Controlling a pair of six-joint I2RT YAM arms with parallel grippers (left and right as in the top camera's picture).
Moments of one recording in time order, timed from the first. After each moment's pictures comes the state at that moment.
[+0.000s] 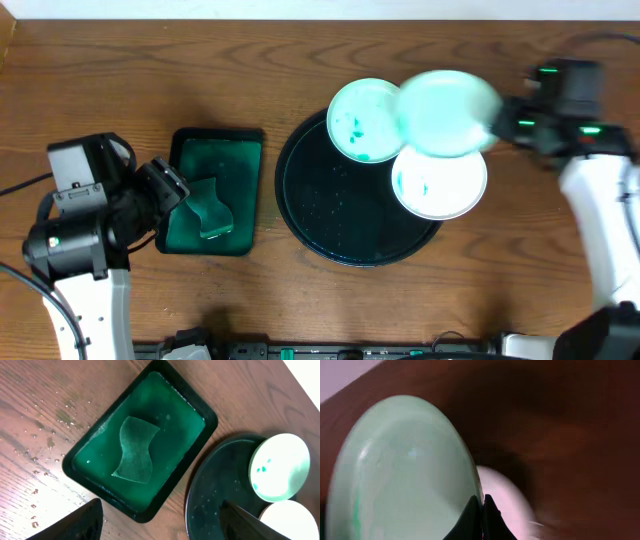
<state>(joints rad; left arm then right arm) 0.23 1.07 1.22 -1.18 0.15 -0.51 -0.17 1.52 1.28 -0.73 -0.19 0.40</state>
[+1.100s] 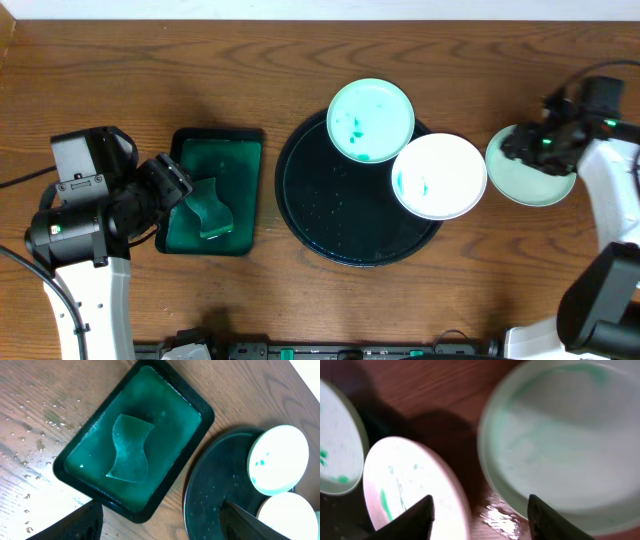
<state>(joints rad) 0.23 1.10 1.22 -1.16 0.19 -0.48 -0.21 1.68 1.25 -0.78 -0.23 0.13</state>
